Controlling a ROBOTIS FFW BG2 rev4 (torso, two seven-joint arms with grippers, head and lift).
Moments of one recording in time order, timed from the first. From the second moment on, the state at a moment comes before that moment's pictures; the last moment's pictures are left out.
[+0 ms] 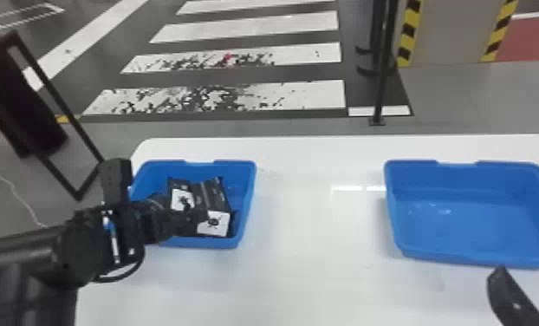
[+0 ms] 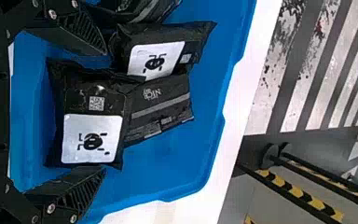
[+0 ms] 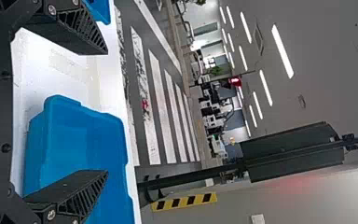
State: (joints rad) left arm 0.01 0.18 0.36 -1.98 0.26 1.29 -0.30; right arm 0.95 -0.05 -0.11 -2.42 -0.33 0.05 0.31
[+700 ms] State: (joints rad) left arm -0.09 0.19 0.32 -1.80 0.24 1.36 -0.31; right arm 0.94 -0.05 -0.11 -2.41 -0.35 0.06 0.31
